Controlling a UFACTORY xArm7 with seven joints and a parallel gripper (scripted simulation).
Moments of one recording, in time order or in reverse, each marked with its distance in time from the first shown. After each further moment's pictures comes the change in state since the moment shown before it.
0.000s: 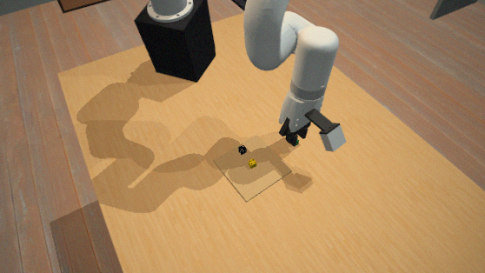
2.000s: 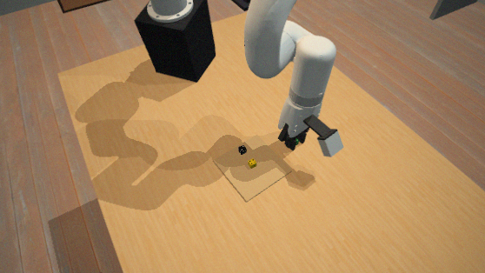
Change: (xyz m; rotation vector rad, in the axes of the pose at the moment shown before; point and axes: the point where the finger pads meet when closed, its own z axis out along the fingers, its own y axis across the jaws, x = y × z) arm 0.000 0.000 0.020 0.000 0.000 0.000
